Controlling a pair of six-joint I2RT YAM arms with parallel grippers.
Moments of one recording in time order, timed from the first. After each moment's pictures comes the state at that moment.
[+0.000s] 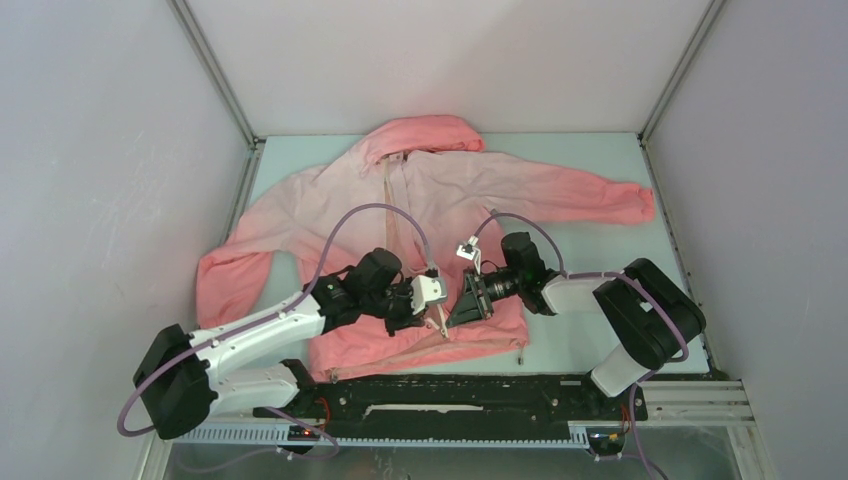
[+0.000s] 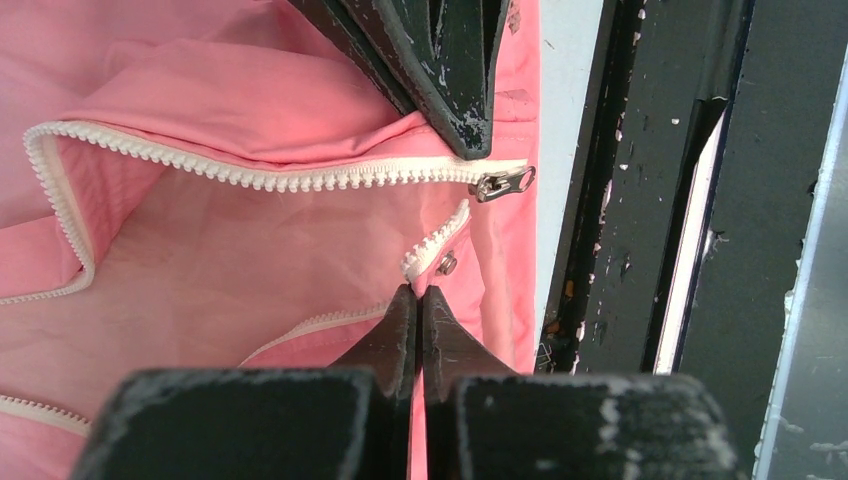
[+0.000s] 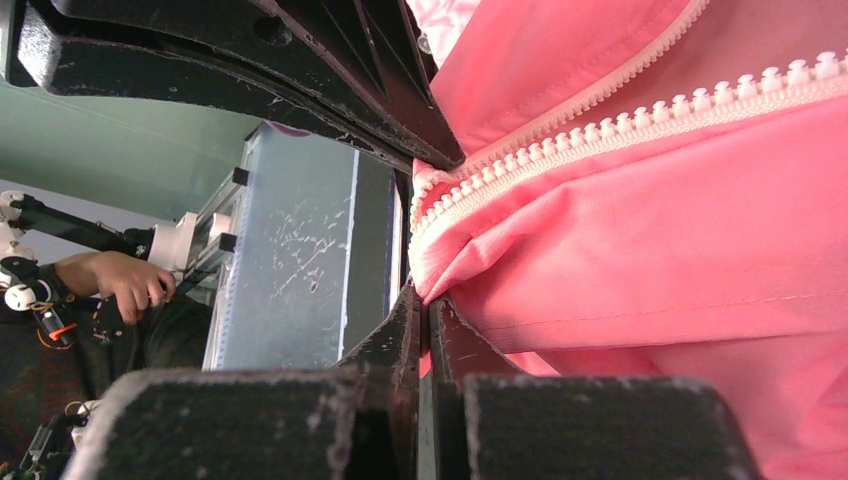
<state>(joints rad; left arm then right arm) -0.86 1.12 0.68 -0.38 0.42 0.34 0.61 1.61 0.54 0.56 -1.19 0.41</state>
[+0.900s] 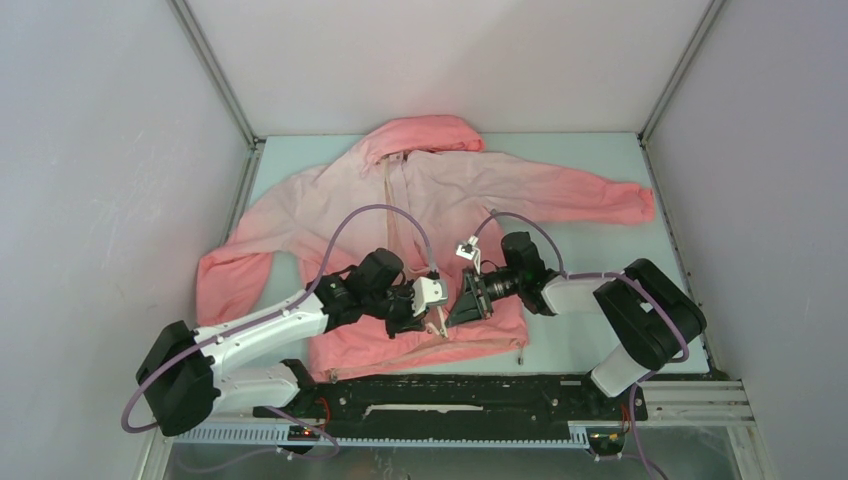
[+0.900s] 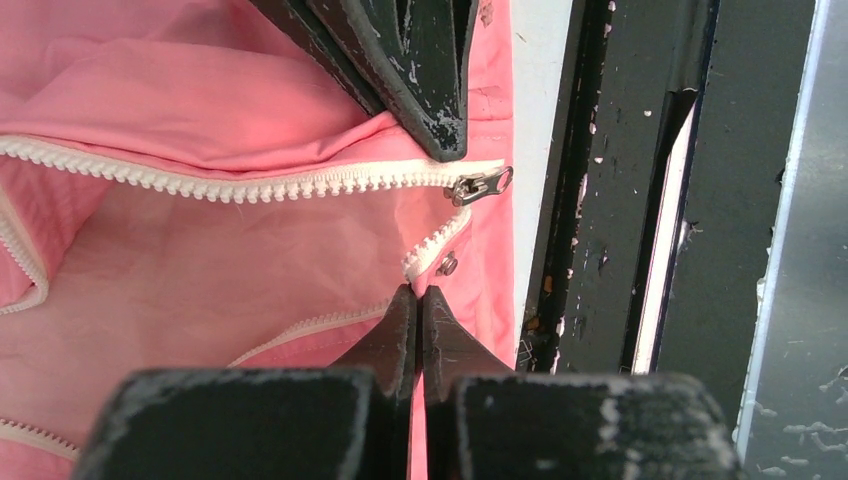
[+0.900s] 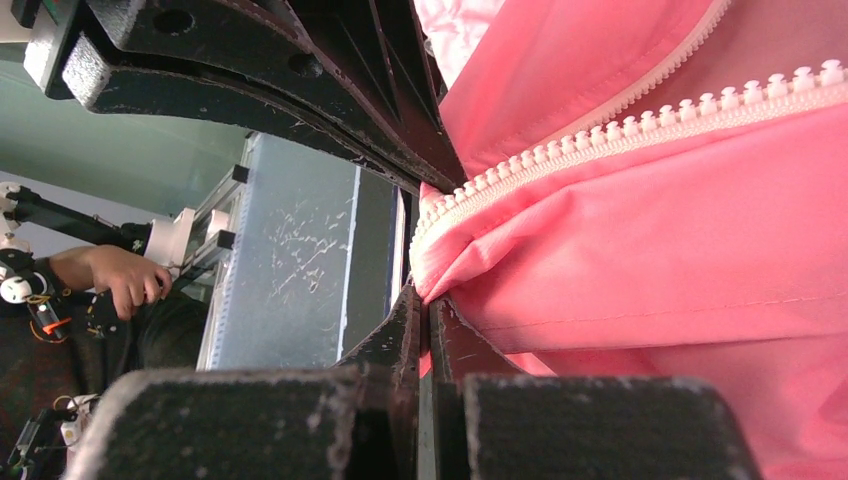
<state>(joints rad) -0.86 1.14 0.68 -0.39 0.48 0.34 0.61 1.60 0.54 0.58 -1.20 0.41</state>
